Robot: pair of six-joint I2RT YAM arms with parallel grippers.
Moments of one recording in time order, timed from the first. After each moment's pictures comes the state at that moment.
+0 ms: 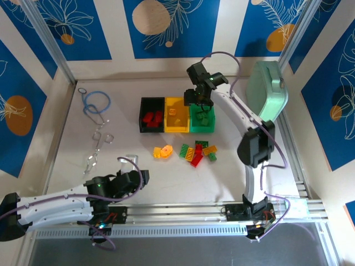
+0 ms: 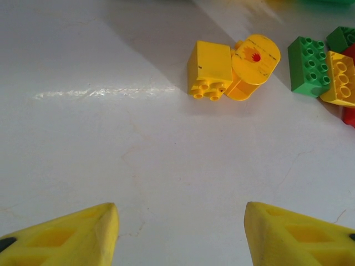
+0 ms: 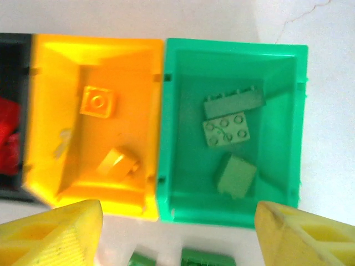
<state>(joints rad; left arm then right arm) -1.20 0.69 0.38 -0.59 -0.57 -0.94 0.51 1.94 1.97 -1.11 0.14 0.41</state>
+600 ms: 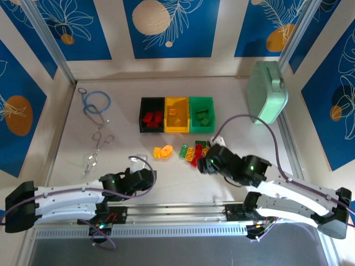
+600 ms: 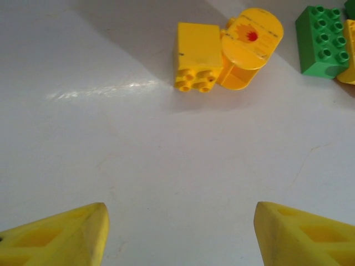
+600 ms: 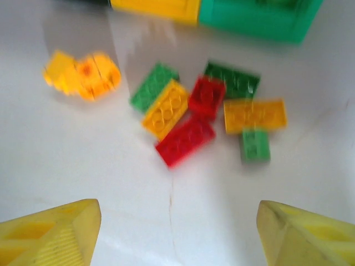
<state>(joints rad) -1.19 0.95 0.41 -0.43 -0.55 -0.88 1.05 0.84 0.75 -0.86 0.36 0.68</state>
